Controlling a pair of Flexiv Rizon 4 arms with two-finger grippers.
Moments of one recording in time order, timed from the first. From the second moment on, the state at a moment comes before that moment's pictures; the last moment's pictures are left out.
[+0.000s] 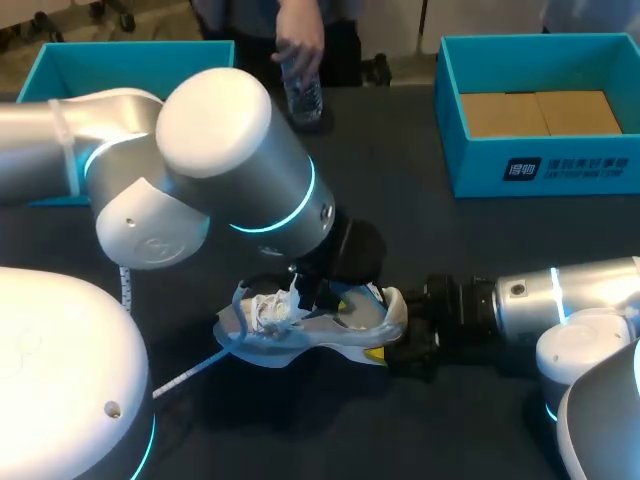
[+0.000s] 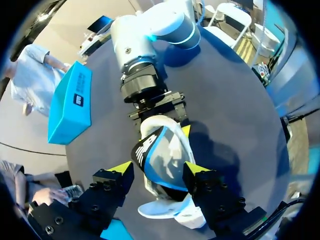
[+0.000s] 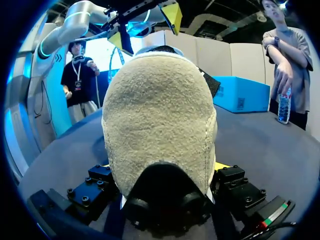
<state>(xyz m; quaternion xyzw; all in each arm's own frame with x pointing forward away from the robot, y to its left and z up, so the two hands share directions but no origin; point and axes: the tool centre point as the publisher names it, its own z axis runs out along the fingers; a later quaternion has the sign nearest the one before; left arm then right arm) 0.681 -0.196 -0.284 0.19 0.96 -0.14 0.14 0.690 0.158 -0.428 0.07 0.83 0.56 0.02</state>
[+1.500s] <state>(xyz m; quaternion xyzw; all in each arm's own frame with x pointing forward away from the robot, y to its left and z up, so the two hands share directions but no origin) 0.683 -0.210 -0.293 0.32 0.93 -0.07 0.17 0.690 0.158 -0.428 0.07 0.83 0.56 0.02</state>
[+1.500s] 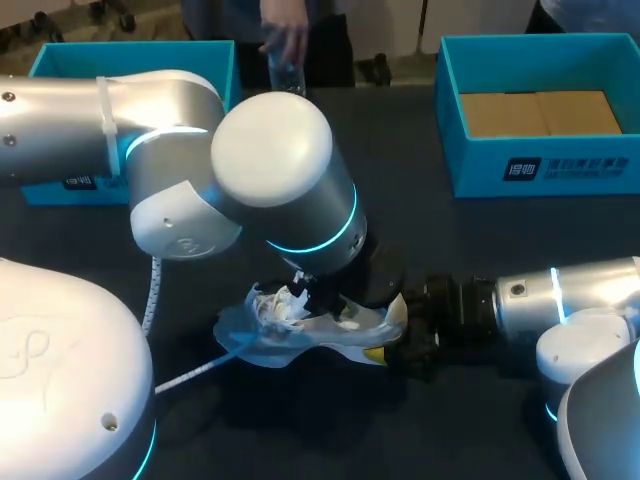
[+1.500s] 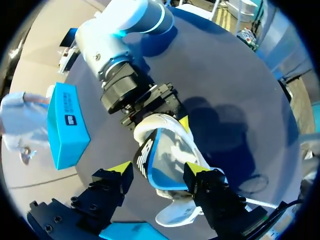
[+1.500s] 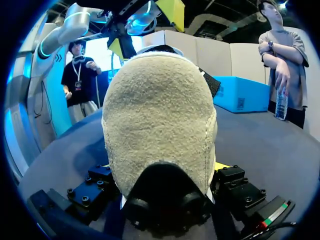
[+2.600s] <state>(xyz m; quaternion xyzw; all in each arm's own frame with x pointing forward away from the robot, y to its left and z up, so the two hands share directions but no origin) 0.699 -0.220 -0.319 0.35 0.92 -0.06 0.15 0.690 0.158 -0.428 0.07 0.83 0.56 0.02</state>
